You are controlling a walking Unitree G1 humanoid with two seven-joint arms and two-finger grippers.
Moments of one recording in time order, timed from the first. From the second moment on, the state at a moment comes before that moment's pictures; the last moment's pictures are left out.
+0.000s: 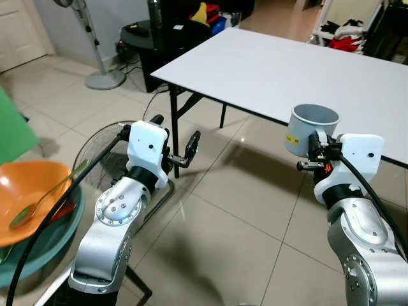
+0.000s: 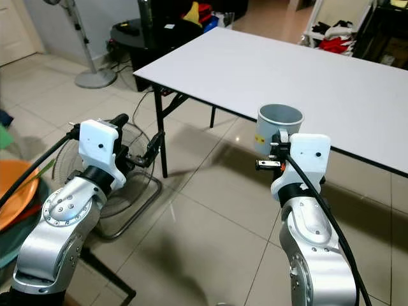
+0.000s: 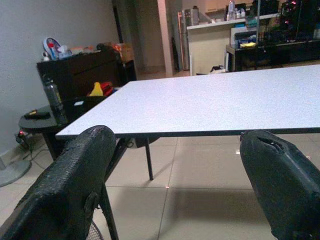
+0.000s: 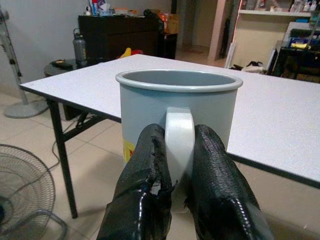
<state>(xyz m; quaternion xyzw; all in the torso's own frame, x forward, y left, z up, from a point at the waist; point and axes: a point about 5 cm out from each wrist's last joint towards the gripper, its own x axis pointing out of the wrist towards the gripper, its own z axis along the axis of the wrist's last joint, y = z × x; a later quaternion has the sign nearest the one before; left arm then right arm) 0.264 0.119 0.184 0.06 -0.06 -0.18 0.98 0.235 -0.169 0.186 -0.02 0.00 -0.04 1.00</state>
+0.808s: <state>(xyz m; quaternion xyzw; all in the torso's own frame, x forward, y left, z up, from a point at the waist) 0.264 0.123 0.179 0.06 -0.05 -0.18 0.98 0.237 -0.157 0.187 -0.02 0.00 0.00 1.00</state>
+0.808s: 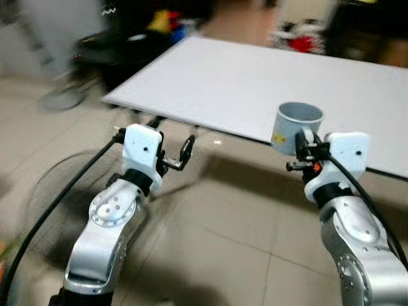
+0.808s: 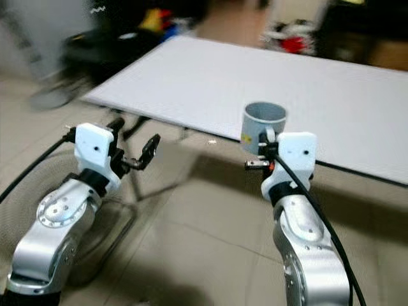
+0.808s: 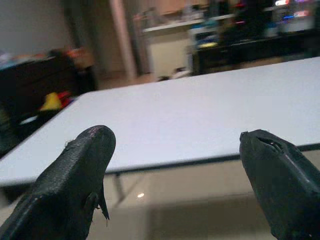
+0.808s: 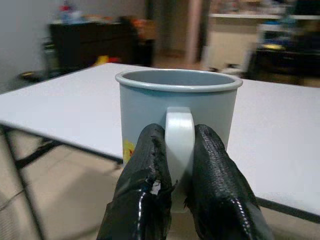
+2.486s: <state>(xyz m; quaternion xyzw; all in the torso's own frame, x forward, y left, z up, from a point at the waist) 0.262 0.120 0.179 0.06 -0.05 -0.20 0.98 0.249 -0.153 0.178 -0.04 0.00 0.04 1.00</state>
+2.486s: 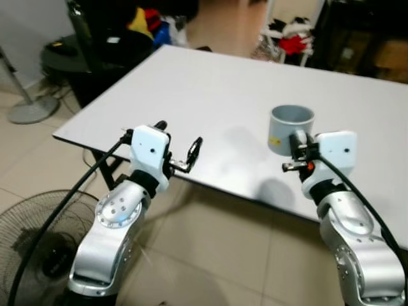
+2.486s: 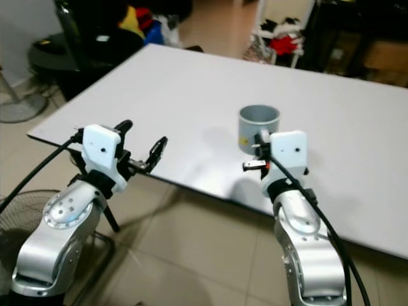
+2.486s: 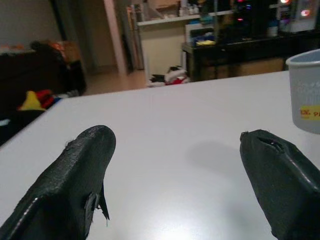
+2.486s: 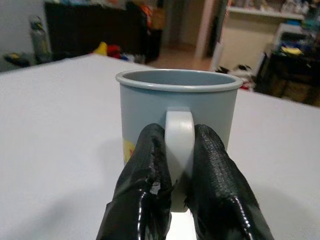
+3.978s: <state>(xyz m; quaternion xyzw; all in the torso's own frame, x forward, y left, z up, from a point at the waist) 0.256 0.127 0.170 0.11 -0.01 -0.25 0.96 0.273 -0.139 0.162 -0.03 -0.01 0.08 1.00</state>
